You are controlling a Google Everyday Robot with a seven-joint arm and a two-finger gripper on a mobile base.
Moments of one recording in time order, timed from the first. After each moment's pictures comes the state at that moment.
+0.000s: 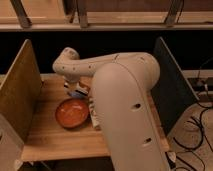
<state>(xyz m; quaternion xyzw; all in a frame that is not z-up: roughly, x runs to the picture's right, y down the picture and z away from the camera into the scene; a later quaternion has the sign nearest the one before) -0.170 -0.038 0.868 -0.16 0.02 0.20 0.97</state>
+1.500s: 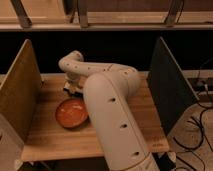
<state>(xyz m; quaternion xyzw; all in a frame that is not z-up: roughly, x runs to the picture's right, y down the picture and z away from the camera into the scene) -0.201 -0.013 0.951 -0.25 -0.04 0.13 0.96</state>
